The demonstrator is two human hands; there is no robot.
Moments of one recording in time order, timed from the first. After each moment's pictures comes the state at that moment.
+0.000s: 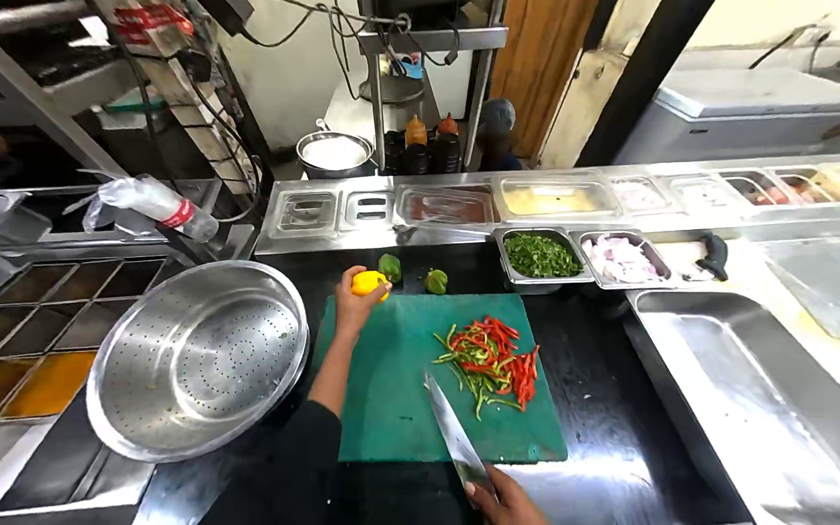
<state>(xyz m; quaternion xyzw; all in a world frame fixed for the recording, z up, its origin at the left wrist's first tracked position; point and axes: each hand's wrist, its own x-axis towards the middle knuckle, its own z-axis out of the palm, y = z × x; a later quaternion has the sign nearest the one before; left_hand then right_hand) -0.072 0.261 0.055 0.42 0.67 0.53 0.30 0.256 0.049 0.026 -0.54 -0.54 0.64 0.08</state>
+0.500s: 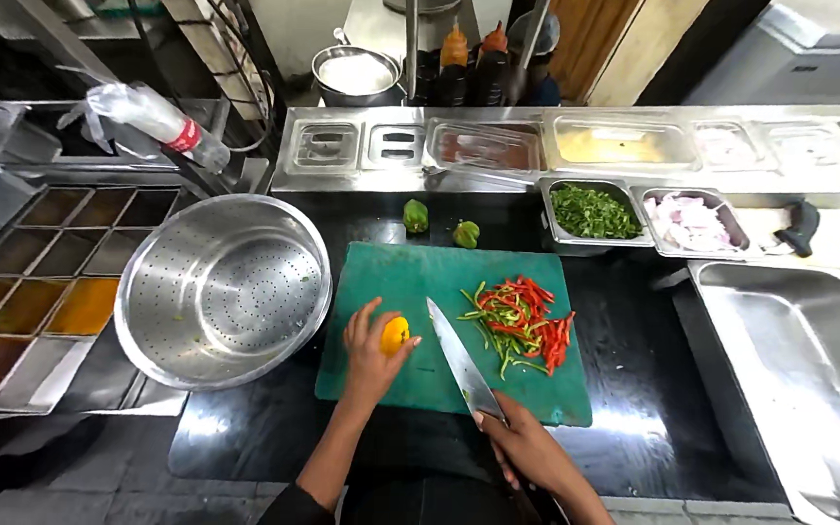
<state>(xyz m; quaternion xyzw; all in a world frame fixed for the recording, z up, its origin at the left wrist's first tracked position) -0.036 0.096 0.024 0.58 0.71 0.38 0.10 0.235 0.093 0.055 -0.51 -0.54 0.66 0.02</state>
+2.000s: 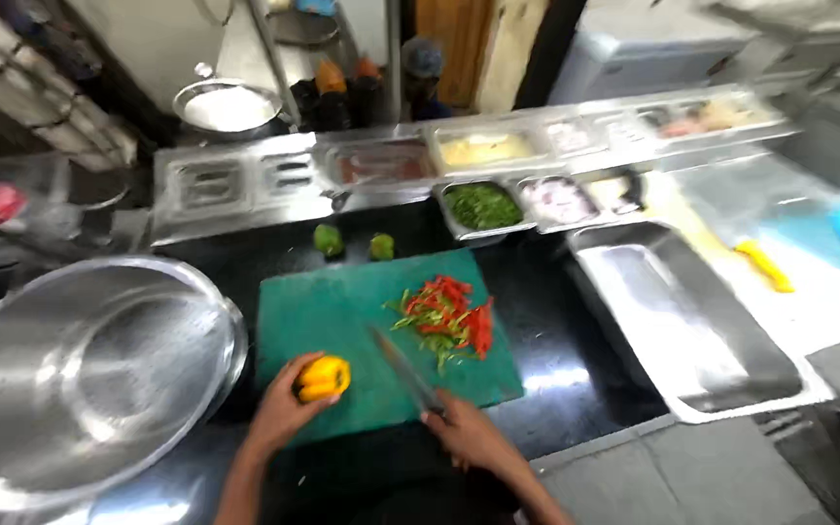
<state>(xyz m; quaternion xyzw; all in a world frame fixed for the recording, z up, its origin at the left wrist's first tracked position) -0.084 0.091 0.026 0.62 0.63 0.31 0.36 0.239 0.091 0.052 -0.56 -0.59 0.58 -0.02</state>
